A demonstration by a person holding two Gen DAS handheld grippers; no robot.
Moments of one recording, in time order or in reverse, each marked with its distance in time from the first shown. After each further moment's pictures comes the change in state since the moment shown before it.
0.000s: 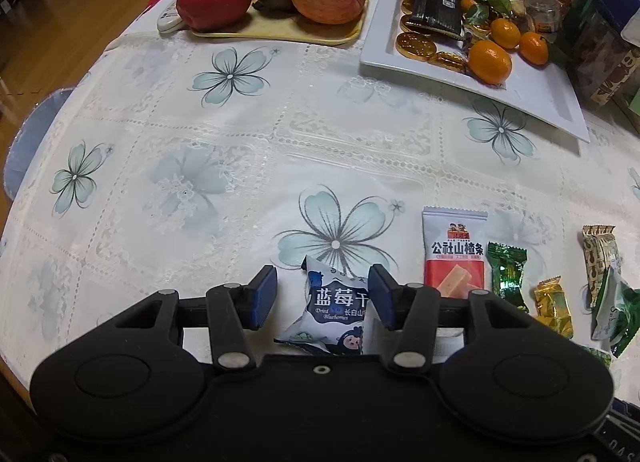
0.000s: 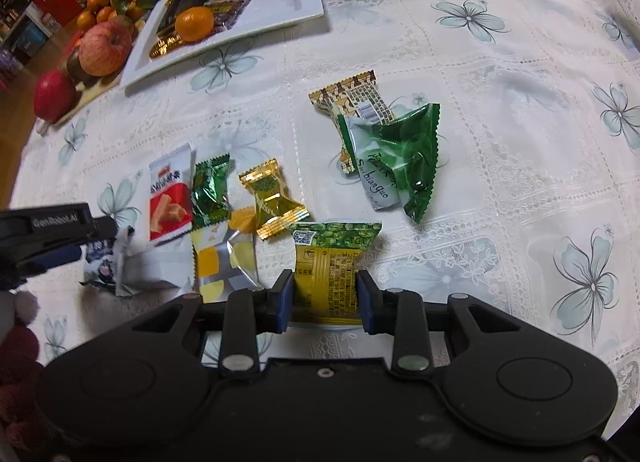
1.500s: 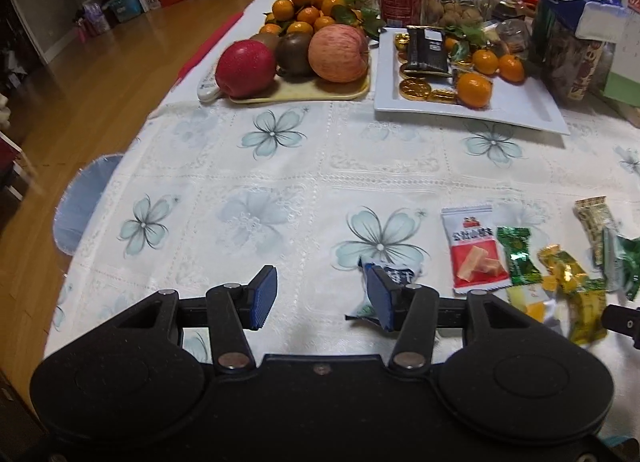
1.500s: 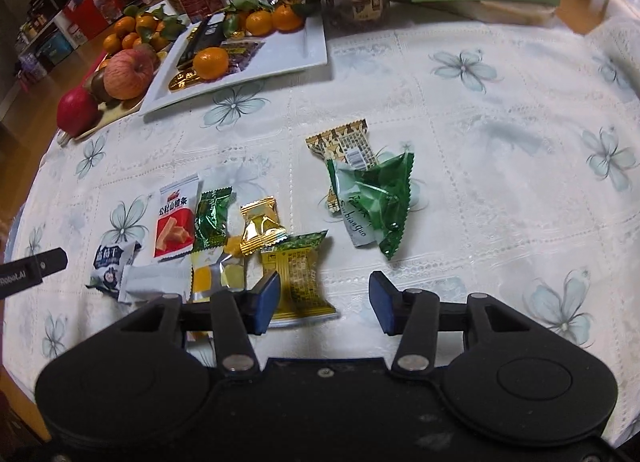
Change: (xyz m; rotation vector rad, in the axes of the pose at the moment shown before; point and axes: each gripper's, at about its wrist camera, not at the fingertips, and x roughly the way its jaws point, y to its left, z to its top) left arm -0.054 0.015 -0.028 0.129 -0.195 0.096; right arm -0.018 -0.015 -0.001 -0.061 -0.111 0.021
